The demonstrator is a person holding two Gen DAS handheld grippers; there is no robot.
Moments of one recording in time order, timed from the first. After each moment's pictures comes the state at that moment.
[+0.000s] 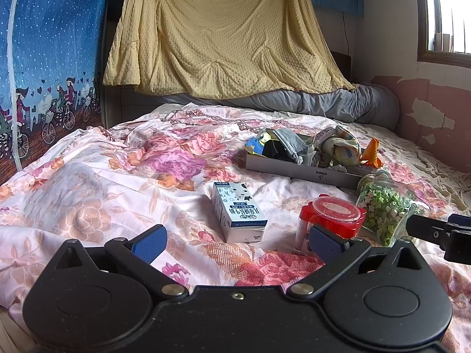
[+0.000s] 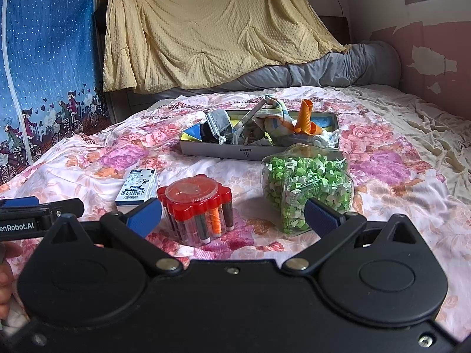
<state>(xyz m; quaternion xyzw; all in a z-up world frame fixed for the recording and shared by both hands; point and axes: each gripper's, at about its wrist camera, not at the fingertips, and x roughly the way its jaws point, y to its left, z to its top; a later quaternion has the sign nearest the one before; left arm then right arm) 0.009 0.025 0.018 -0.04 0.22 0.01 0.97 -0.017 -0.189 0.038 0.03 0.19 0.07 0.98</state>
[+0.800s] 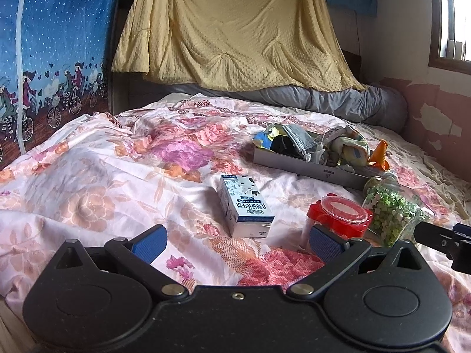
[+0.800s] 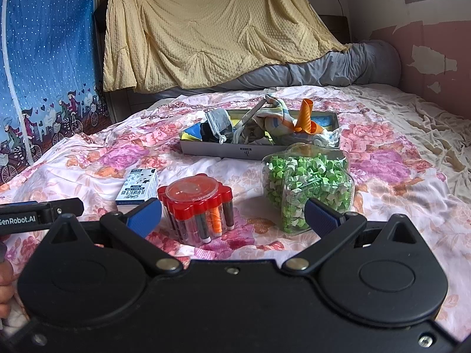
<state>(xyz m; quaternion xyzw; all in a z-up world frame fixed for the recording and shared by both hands) 0.012 0.032 0.012 -0.07 0.23 0.02 0.97 -0.018 -0.189 0.037 0.03 0.19 0.07 0.98</state>
